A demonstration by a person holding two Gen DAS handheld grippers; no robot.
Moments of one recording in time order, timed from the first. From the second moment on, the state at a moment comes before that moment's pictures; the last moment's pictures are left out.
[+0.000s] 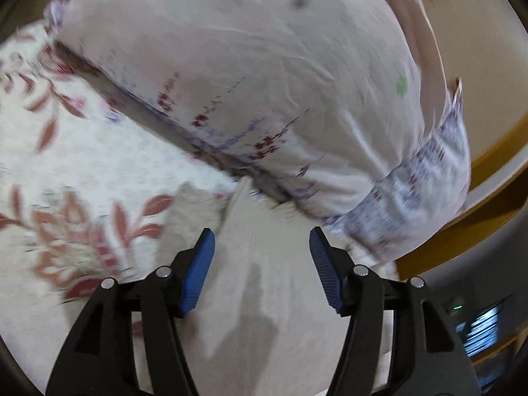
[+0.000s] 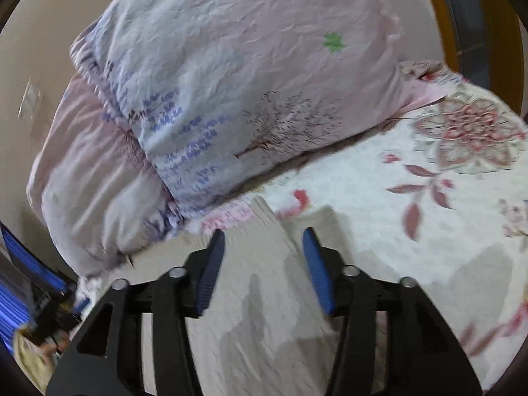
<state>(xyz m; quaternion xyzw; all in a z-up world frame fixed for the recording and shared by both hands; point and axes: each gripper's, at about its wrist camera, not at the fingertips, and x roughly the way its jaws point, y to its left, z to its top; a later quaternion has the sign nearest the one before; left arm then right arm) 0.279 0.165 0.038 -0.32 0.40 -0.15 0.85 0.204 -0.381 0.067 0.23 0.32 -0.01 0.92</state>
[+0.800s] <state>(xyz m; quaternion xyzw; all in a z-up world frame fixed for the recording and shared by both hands) 0.215 0.166 0.014 -0.18 0.44 -0.13 0.87 0.148 -0.364 0.039 0.13 0.38 -0.02 0.92</state>
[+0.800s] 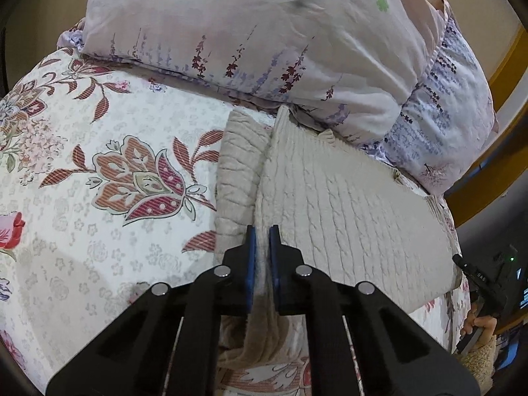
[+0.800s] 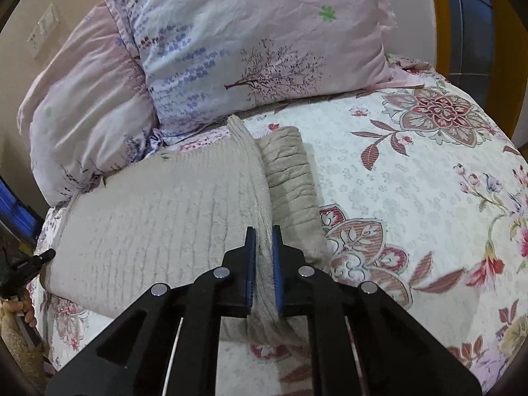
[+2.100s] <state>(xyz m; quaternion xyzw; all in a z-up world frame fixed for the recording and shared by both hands) 0.197 0.131 0.029 -0.16 0.40 -0.15 0.89 0.179 -0.242 0.037 -0.06 0.41 0.01 0.91</state>
